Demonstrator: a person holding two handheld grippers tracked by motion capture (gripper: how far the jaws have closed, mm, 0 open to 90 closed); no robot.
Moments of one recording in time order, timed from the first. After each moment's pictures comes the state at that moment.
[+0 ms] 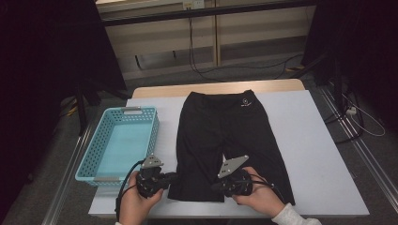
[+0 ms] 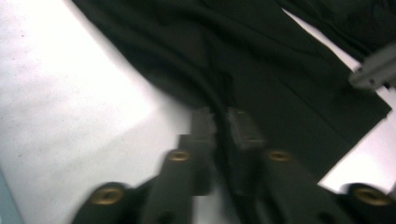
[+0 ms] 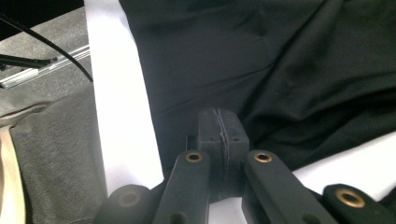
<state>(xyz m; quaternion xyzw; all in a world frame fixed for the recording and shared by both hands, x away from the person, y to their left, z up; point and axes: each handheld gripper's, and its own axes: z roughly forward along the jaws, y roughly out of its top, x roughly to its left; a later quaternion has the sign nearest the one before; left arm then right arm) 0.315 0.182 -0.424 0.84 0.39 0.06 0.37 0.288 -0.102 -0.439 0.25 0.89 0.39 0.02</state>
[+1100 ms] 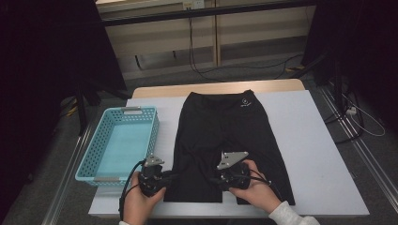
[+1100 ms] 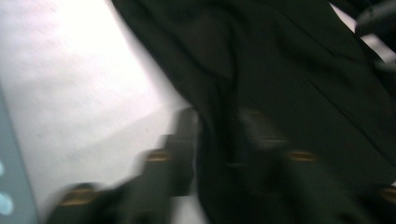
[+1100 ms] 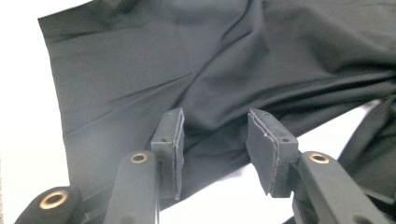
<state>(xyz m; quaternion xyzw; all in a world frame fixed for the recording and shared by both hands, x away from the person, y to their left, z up) 0.320 0.180 -0.435 0.83 0.43 0.08 0.35 0.306 -0.101 -0.446 0.29 0.88 0.38 0.10</state>
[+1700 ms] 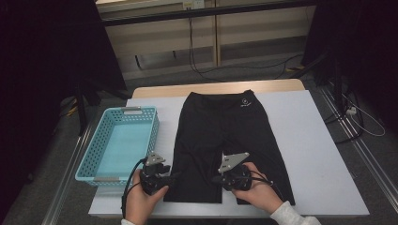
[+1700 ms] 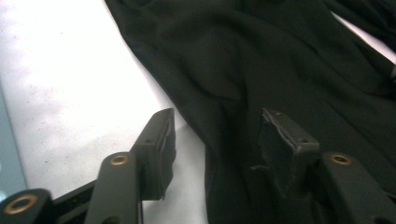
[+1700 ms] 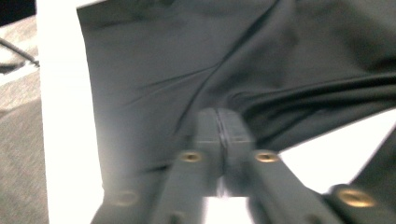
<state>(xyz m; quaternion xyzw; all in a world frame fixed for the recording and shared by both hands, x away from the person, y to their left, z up) 0.326 0.177 -0.439 0.83 0.42 0.09 0.36 0.301 -0.108 -0.442 0.27 0.88 0.39 0.07</state>
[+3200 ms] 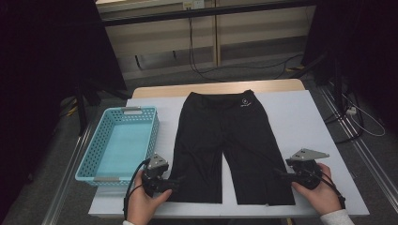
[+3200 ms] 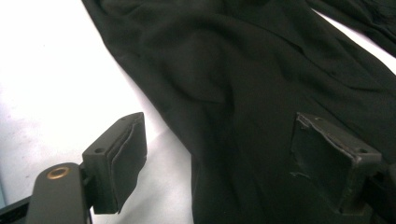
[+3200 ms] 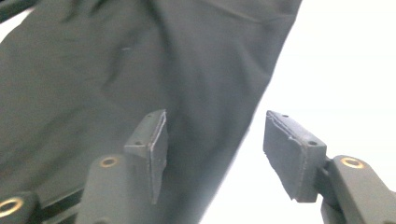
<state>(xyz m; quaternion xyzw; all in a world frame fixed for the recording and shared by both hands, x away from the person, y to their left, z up) 0.322 0.173 -0.441 0.84 0.40 0.11 0.36 0.278 -0.278 -0.451 0.50 0.78 0.33 0.20</state>
